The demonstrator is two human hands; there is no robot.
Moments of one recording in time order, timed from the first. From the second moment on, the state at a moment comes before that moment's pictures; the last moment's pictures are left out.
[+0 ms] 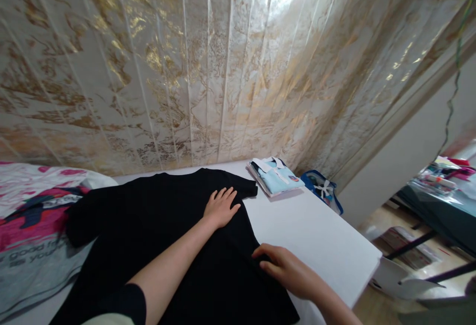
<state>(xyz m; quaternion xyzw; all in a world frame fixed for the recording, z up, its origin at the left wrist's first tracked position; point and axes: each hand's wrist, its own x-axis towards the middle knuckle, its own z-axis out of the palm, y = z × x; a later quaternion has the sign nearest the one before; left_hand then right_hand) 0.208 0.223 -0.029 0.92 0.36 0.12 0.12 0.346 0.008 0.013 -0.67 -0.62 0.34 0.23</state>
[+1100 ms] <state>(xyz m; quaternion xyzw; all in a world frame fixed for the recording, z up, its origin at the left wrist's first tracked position) 0.201 0.221 -0.032 0.90 0.39 0.15 0.08 0.386 0.209 -0.004 -0.82 -0.54 0.03 0.19</state>
